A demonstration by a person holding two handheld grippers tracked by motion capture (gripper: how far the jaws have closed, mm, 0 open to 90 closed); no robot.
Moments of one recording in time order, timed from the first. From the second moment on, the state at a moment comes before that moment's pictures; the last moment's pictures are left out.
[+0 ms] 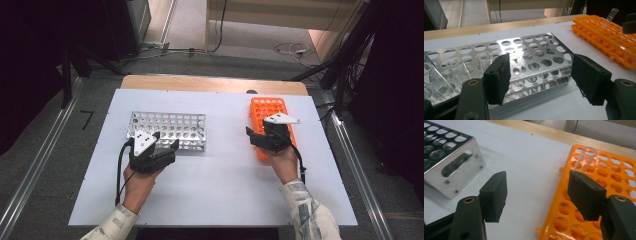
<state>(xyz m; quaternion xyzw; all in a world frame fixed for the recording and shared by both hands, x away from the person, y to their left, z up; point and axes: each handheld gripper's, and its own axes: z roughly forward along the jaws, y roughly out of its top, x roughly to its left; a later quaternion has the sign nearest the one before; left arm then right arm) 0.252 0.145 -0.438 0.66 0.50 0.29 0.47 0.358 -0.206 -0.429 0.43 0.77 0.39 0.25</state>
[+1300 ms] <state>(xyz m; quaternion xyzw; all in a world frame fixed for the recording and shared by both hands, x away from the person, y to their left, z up) 0.250 0.142 -0.439 0.67 0.49 0.29 0.48 0.424 -0.220 -0.451 0.49 0.76 0.34 0.26</state>
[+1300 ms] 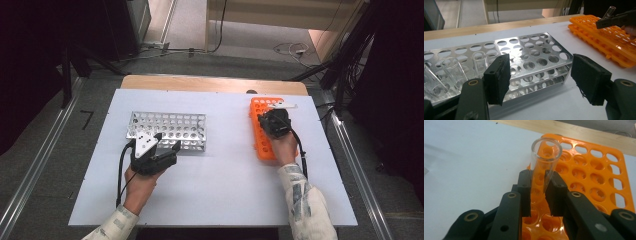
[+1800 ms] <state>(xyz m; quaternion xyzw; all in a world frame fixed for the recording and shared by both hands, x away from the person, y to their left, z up) 0.246 0.136 -0.434 0.67 0.48 0.28 0.49 0.384 -0.226 -0.407 0.44 0.78 0.37 0.24</state>
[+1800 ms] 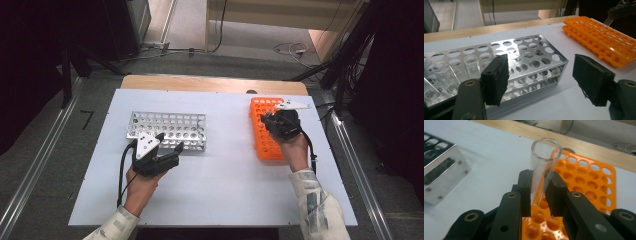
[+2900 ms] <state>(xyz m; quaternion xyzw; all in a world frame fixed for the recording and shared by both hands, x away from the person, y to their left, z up) 0.228 0.090 -0.433 0.74 0.38 0.21 0.51 0.290 -0.091 -0.443 0.23 0.89 0.38 0.09</state>
